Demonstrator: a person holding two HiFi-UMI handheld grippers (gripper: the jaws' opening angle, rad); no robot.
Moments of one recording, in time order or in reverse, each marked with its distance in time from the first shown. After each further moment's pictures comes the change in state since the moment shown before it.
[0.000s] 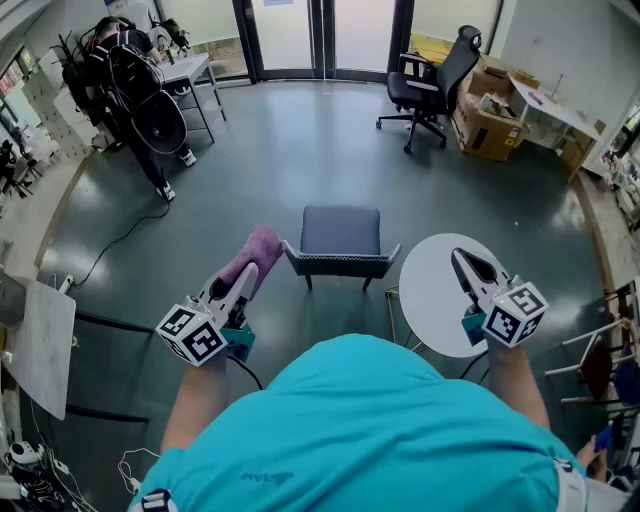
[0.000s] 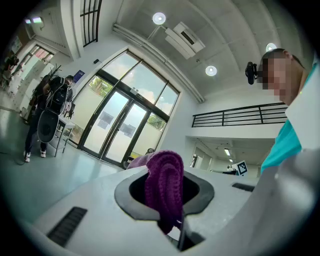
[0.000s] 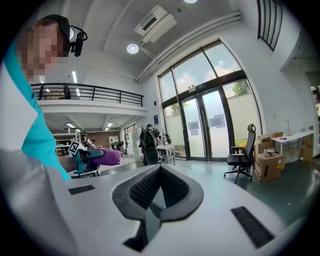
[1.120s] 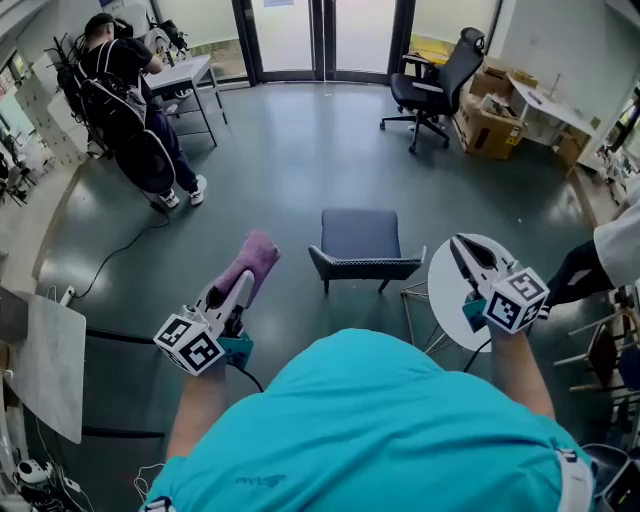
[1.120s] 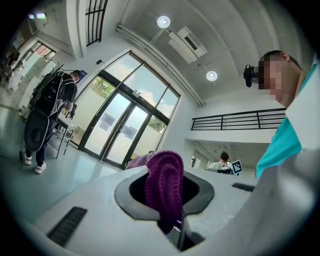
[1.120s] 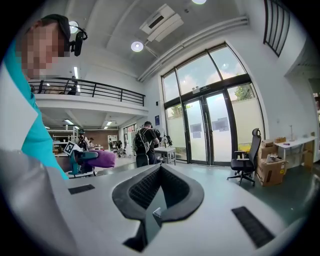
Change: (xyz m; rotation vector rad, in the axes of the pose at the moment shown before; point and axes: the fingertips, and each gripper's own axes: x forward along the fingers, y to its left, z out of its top) left arm -0.082 0.100 0.046 -0.011 -0.014 -0.028; right arm 0.101 0.089 0.016 -0.038 -0.018 -0.021
